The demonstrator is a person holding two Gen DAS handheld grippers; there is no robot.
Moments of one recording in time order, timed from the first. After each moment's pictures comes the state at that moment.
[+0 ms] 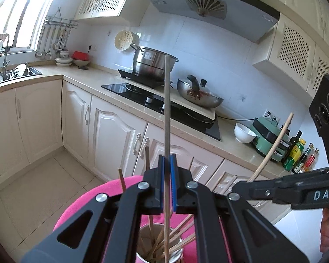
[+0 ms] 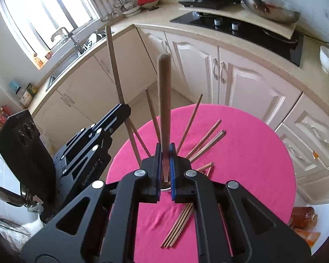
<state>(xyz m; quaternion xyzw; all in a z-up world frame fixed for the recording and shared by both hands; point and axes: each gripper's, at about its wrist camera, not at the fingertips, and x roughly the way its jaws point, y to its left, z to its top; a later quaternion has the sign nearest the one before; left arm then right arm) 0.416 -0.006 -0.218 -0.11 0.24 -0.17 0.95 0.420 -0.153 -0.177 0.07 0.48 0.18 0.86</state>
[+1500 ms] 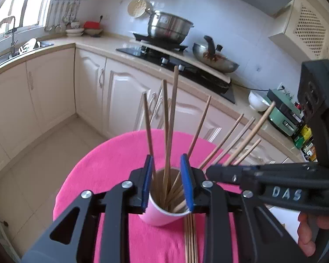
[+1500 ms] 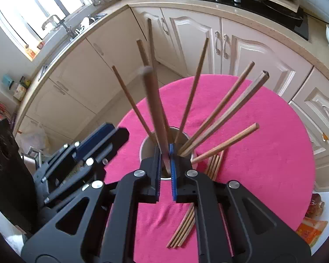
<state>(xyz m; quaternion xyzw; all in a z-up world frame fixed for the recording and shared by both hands) 0.386 0.006 -0.262 -0.10 0.36 -0.13 0.92 0.416 -0.124 -0.242 0.07 0.52 0.17 0.83</state>
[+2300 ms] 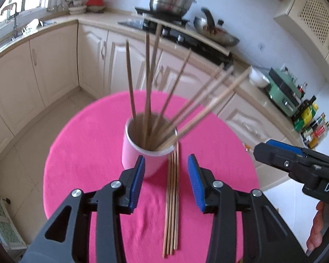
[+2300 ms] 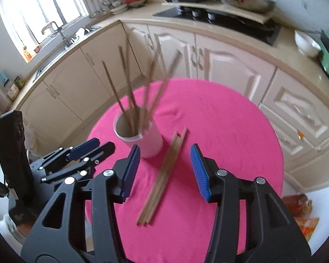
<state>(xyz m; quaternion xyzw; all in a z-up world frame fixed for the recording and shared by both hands) 0.332 -0.032 -0.279 -0.09 0.44 -0.12 0.88 0.327 -0.197 -0.225 0.05 0.48 0.12 0.87</state>
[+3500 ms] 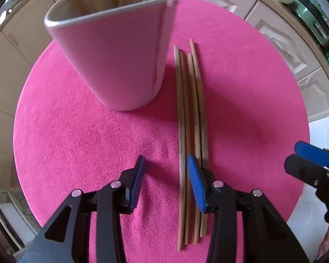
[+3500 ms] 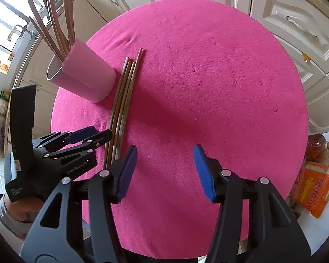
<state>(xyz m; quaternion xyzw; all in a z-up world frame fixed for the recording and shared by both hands) 0.367 -0.085 -0.415 0.03 0.63 -0.11 0.77 0.315 -0.247 -0.355 0.14 0.61 0.08 0.78</state>
